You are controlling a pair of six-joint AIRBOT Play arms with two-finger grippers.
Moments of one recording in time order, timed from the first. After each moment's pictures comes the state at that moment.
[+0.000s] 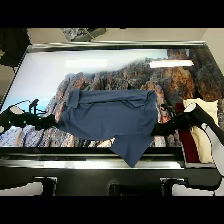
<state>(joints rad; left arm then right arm) 0.31 -1.44 0.91 1.07 -1.04 -1.30 -0.21 -1.52 0.93 -1.05 1.29 1.03</state>
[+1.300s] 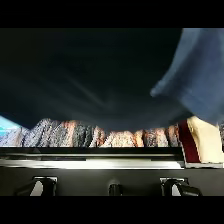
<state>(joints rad) 0.38 -0.64 1.75 1.11 -0.82 -1.38 -0.21 -0.68 1.89 -1.46 1.18 0.98</state>
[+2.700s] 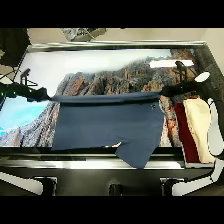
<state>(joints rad) 0.31 -1.76 1.61 1.09 -1.32 -1.27 -0.22 -1.73 1.56 -0.99 1.13 0.94</state>
